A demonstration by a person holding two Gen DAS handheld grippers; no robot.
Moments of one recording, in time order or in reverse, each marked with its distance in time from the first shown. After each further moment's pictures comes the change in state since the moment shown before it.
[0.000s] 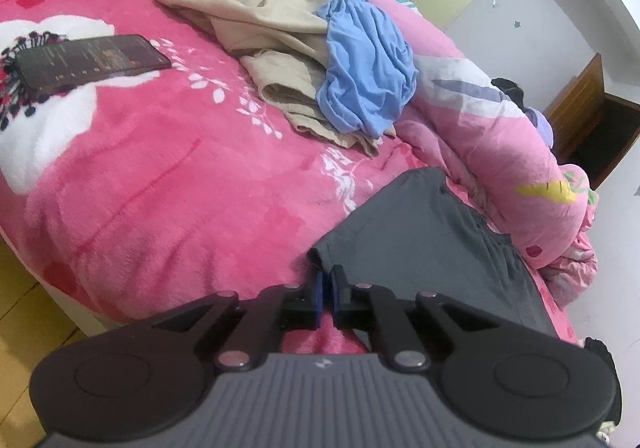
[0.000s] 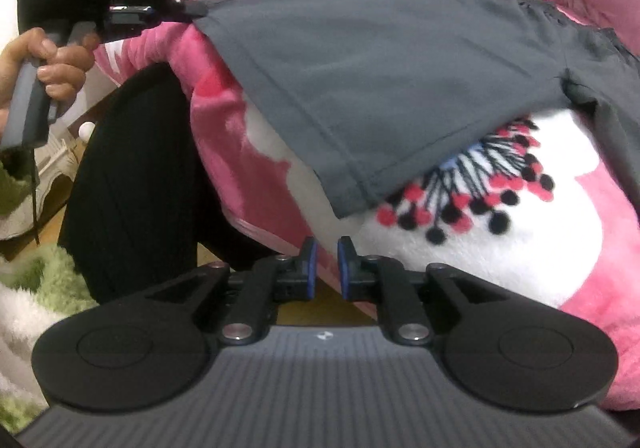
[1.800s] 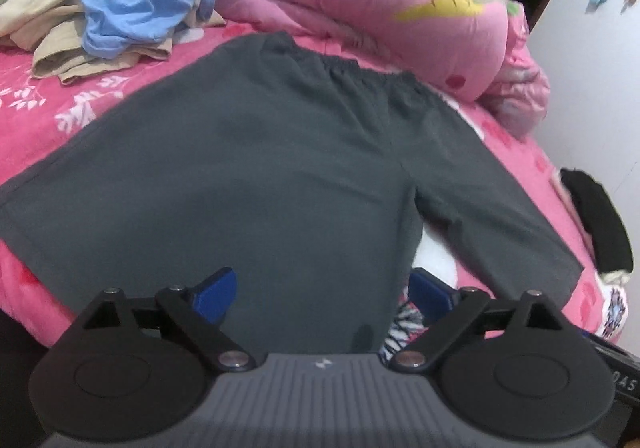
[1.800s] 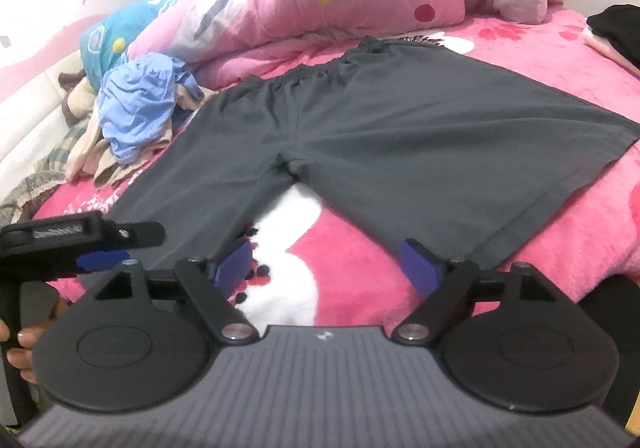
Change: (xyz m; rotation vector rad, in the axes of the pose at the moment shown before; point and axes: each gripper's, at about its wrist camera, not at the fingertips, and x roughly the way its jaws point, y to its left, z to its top) left arm 0.040 -0.210 -0.079 0.404 0.320 -0.052; right arm -0.107 -0.118 -0.038 0.615 -0.344 -0.226
